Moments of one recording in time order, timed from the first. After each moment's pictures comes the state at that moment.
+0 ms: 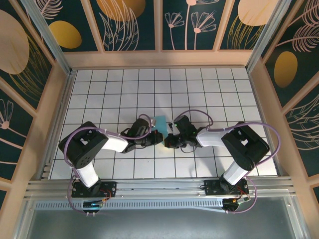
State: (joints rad) left arm -0.77 1.75 0.59 0.50 0.36 -0.95; right arm 0.74 1.63 0.64 0.02 -0.43 0.67
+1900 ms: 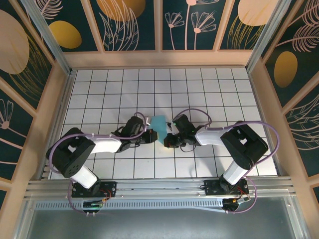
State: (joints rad) left arm -0.72 1.61 0.57 0.35 0.34 -0.77; right arm 0.74 1.65 0.67 -0.03 -0.44 0.63
